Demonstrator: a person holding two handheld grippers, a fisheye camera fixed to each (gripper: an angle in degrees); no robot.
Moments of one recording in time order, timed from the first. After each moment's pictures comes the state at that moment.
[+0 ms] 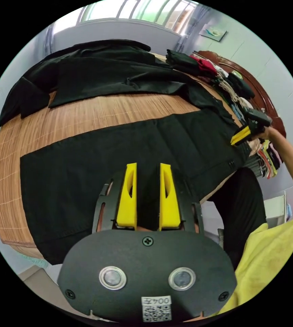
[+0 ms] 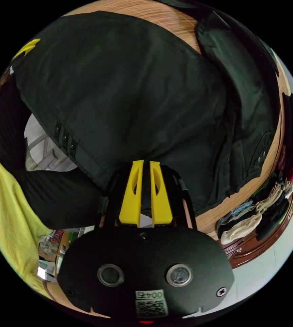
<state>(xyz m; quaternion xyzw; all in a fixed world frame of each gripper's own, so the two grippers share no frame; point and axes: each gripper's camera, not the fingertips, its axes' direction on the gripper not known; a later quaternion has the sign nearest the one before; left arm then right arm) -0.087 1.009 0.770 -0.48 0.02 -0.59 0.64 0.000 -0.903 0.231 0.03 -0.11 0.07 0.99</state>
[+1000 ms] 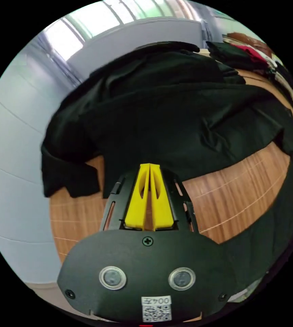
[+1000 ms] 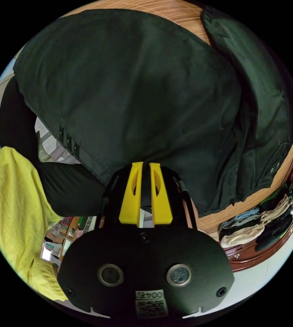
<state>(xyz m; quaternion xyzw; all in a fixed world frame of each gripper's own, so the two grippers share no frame) -0.247 1.075 0.910 -0.64 -0.16 -0.40 0.64 0.081 -0.966 0.268 -0.02 -0.18 0.03 0.98</state>
